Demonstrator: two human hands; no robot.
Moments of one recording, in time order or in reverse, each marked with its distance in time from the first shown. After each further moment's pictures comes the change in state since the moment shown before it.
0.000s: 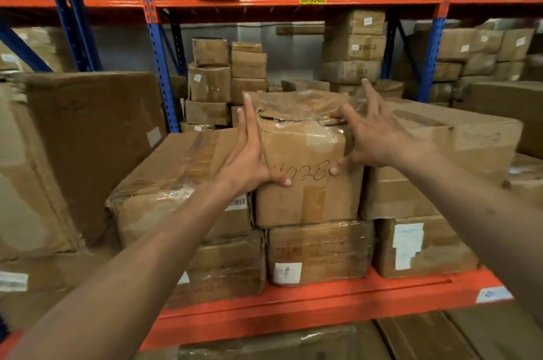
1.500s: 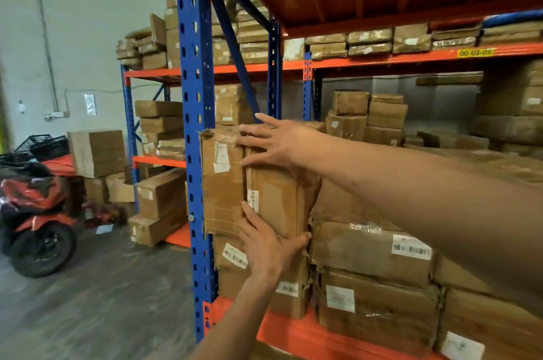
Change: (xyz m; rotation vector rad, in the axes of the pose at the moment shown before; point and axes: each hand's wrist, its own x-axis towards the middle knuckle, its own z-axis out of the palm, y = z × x) left_hand -0.211 -0.122 -0.158 0.170 0.691 -0.672; right_hand -0.017 -0.449 -0.056 -1.034 0.226 -1.170
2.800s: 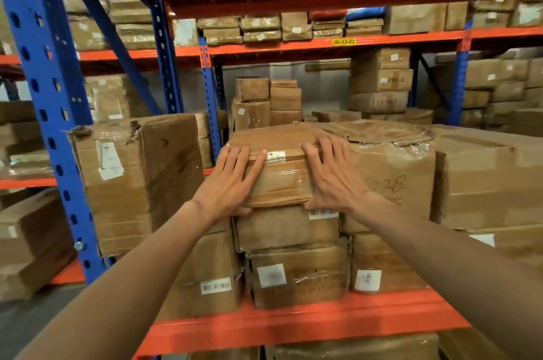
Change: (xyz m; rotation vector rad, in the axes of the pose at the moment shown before) left_hand 0.073 0.072 0.018 0.823 -0.116 1.360; right_hand -0.166 -0.094 0.169 0.499 0.135 0.953
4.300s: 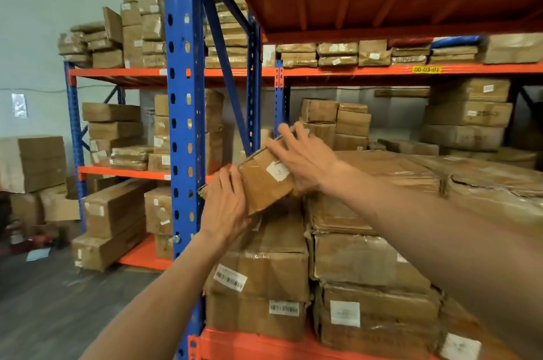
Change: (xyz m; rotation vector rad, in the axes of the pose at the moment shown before) left_hand -0.109 -0.092 0.017 -0.110 -0.024 -0.692; right_hand 0.155 -0.163 -0.064 -0.167 -0.009 -0.396
